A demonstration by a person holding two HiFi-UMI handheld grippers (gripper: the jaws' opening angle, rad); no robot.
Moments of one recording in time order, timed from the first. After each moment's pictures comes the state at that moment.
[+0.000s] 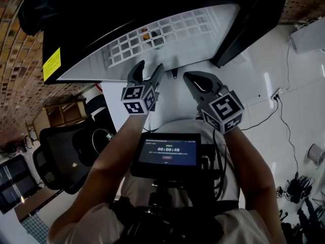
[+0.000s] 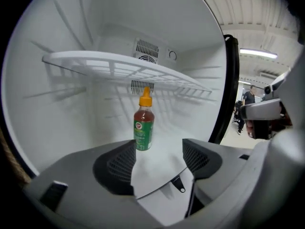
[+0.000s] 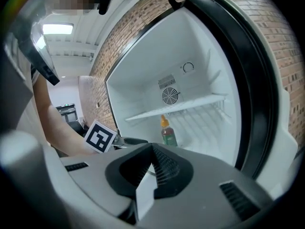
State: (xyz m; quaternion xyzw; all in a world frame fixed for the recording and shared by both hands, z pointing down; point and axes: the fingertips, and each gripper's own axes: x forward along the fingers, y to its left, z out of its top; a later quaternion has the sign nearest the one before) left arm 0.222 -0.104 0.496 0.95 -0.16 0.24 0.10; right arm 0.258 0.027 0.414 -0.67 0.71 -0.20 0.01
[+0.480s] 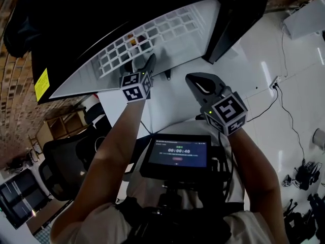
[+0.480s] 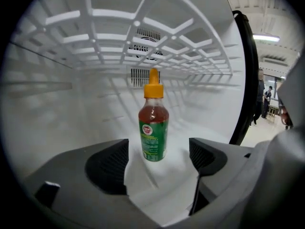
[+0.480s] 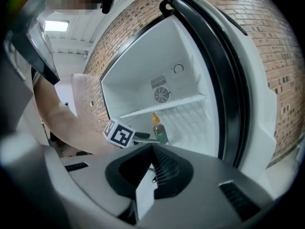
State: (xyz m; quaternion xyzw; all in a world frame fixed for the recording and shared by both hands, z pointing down) left arm 0.267 -0.148 0.528 0.94 -0.19 0.27 0.05; right arm 0.279 0.054 0.421 -0.69 0.69 -0.22 0.00
